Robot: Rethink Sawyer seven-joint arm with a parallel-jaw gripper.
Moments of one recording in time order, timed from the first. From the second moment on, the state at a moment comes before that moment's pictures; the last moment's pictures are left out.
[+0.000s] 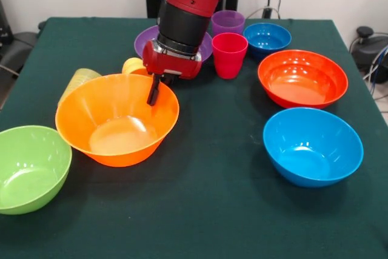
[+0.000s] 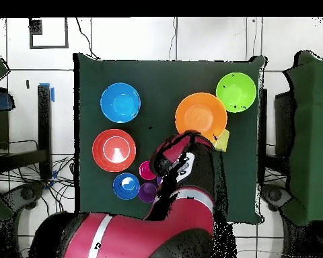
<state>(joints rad) -0.09 -0.37 -0.19 1.48 -0.79 0.14 2.08</state>
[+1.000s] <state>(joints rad) -0.14 -0.44 -0.07 1.56 -0.78 0.16 2.08</state>
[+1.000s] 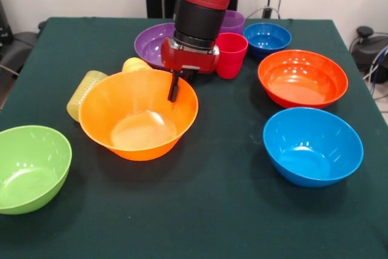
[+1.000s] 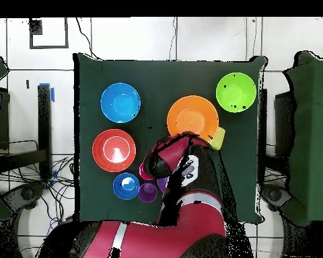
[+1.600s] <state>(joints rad) -0.16 -0.46 -0.03 1.57 -0.77 0.20 2.08</state>
